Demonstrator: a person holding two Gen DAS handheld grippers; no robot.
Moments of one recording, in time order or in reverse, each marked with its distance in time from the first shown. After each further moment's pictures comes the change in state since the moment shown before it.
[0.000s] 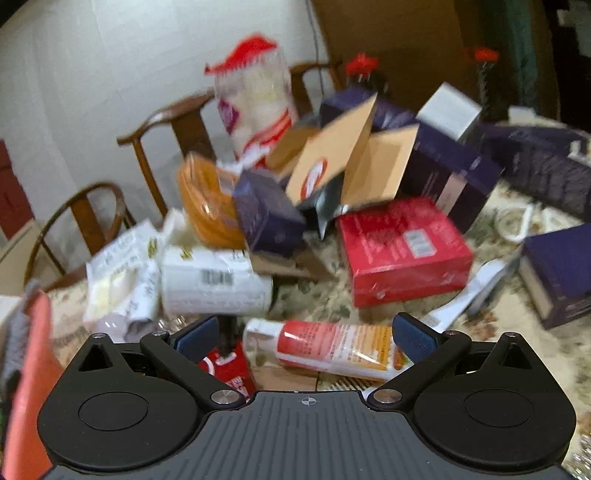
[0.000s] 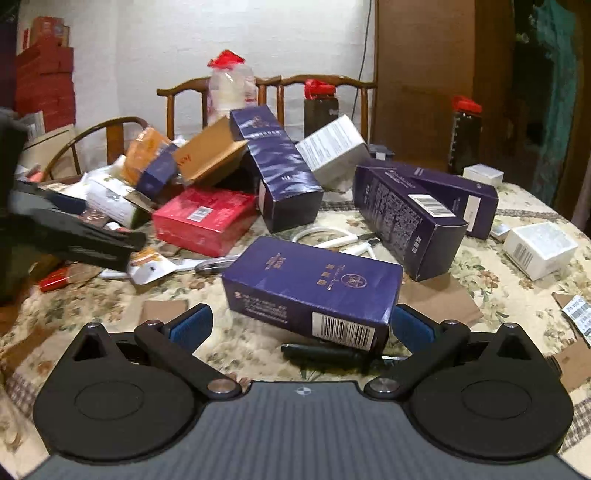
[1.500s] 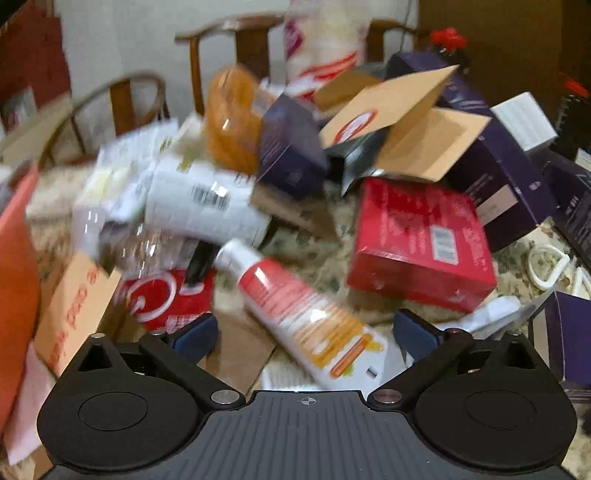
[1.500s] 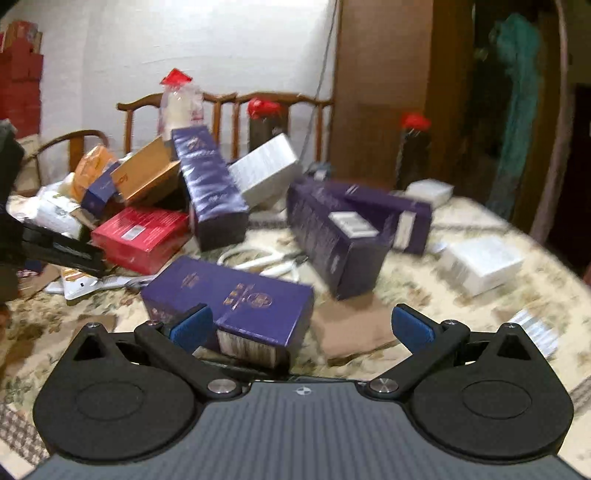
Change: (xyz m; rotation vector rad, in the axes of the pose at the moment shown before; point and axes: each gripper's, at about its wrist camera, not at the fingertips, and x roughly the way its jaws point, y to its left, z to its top) left arm 0.026 -0.005 0.003 -0.323 0.159 0.043; right arm 0.002 -0.044 0.002 0.018 -0.054 -0.110
